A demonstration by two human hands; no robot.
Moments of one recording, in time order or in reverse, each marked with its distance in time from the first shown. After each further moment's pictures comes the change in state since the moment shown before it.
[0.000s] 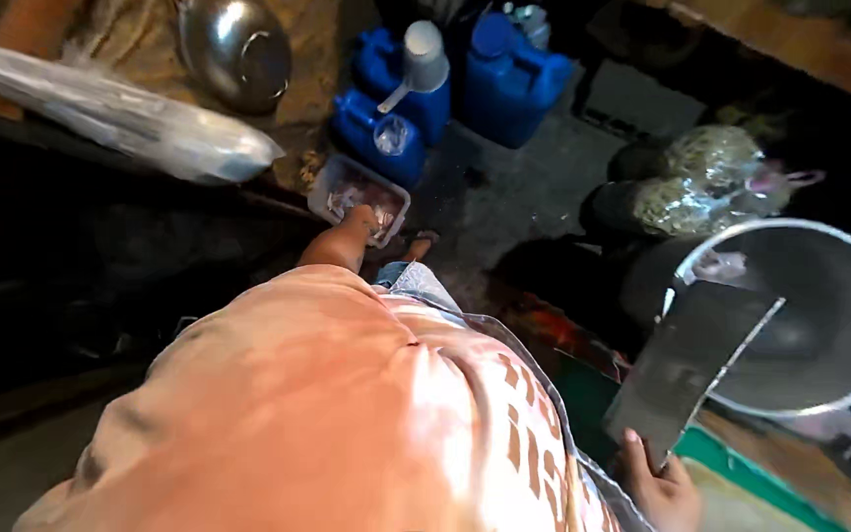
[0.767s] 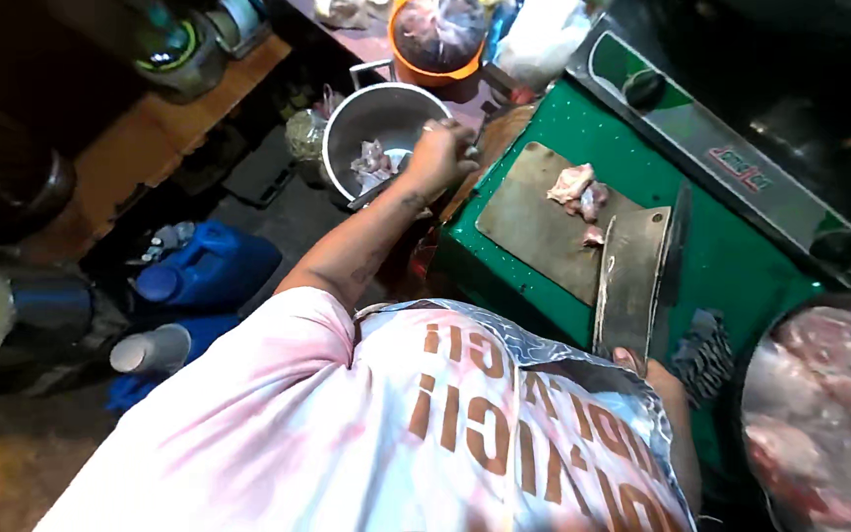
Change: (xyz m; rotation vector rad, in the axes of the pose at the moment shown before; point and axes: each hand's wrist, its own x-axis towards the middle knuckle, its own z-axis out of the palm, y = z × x) left_hand -0.377 0.467 0.103 0.379 0.054 2.098; right_hand -0.199 0.079 0.026 0.465 0.769 0.897
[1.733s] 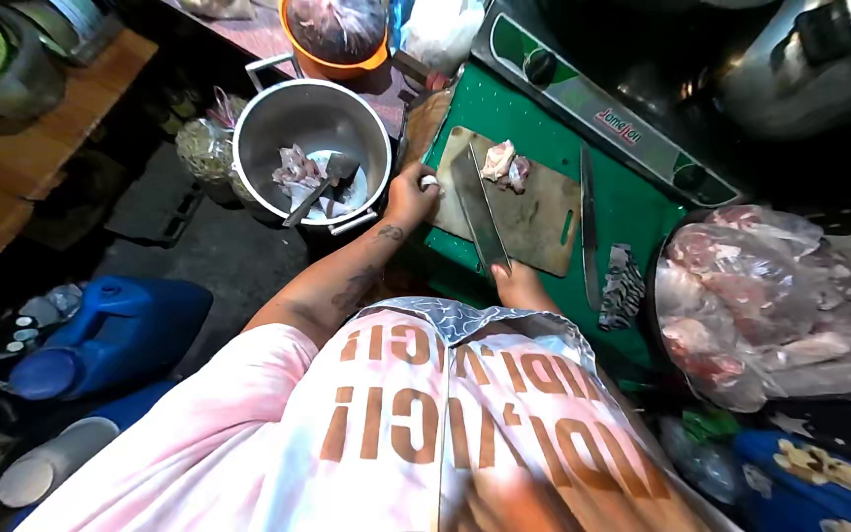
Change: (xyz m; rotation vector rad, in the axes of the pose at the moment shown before) left_hand -0.031 0.017 0.093 -0.516 0.010 -0.146; right_hand 0.044 -0.066 0.081 -0.313 -0.235 -0.098
